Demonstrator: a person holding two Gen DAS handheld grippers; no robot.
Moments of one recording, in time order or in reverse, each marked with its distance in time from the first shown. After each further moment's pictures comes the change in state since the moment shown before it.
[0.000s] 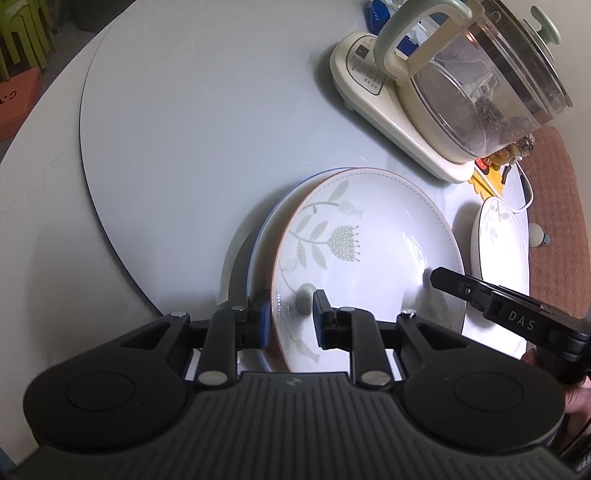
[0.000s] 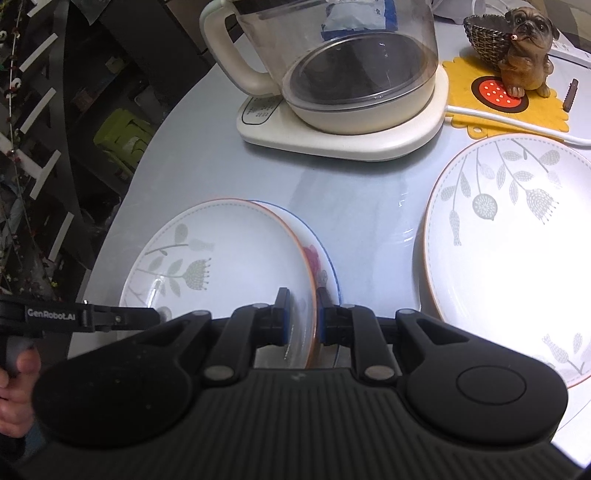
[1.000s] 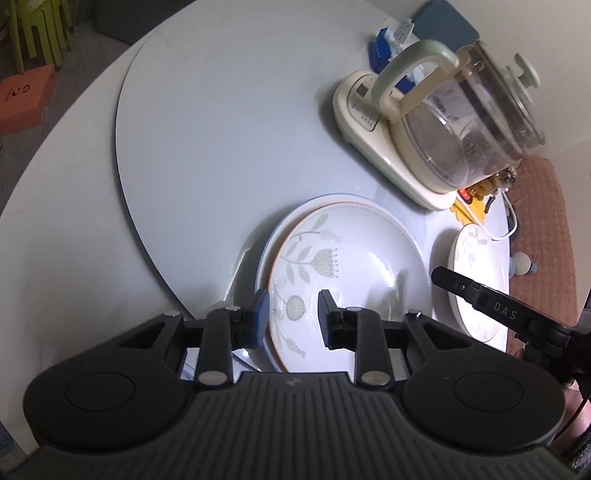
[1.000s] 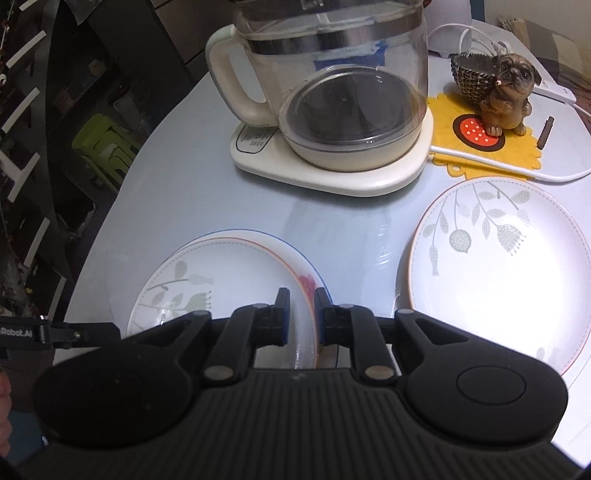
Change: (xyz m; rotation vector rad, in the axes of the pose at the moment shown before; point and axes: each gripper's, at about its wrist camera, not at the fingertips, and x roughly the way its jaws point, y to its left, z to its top) left arm -0.055 0.008 -0.012 -0.057 -0.087 -0.030; right arm -0.020 0.022 0.015 -0.033 -0.055 -0.117
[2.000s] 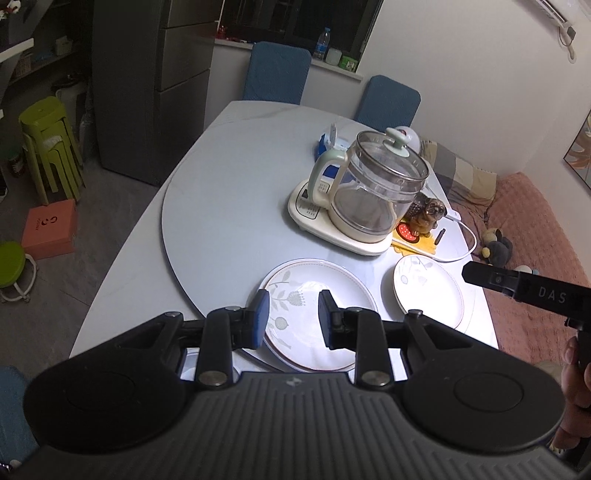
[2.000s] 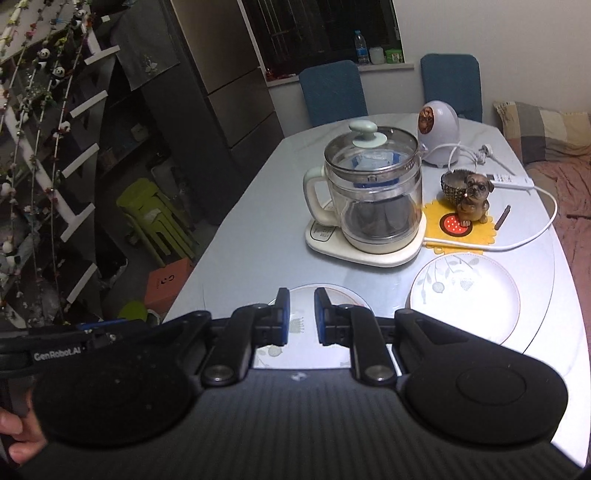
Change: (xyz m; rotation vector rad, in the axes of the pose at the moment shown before) left arm -0.203 -0.062 -0.103 0.231 -0.370 0.076; right arm -0.200 0.065 -0.039 -0.046 -0.280 0.045
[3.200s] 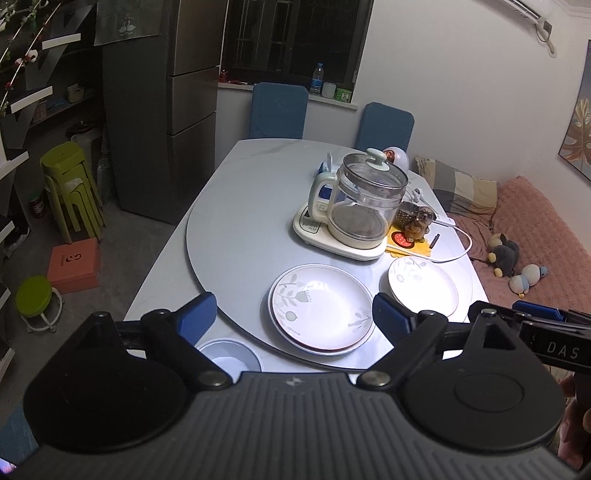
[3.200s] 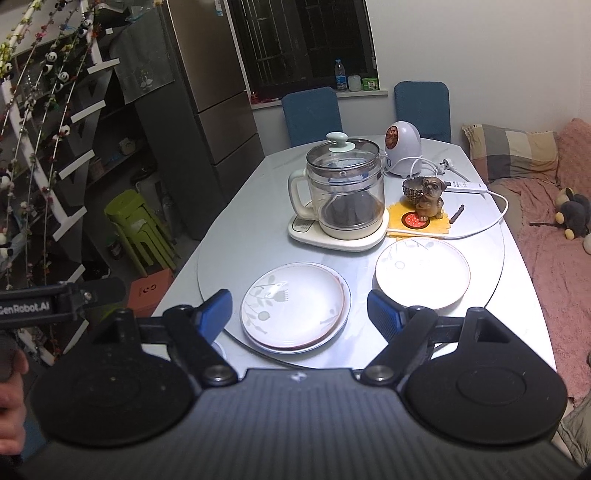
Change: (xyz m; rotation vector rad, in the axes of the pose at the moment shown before) left arm -0.110 -0.016 -0.054 0.086 -0.116 0.051; right arm -0.086 0.018 -0.070 -0.006 -0.096 -0.096
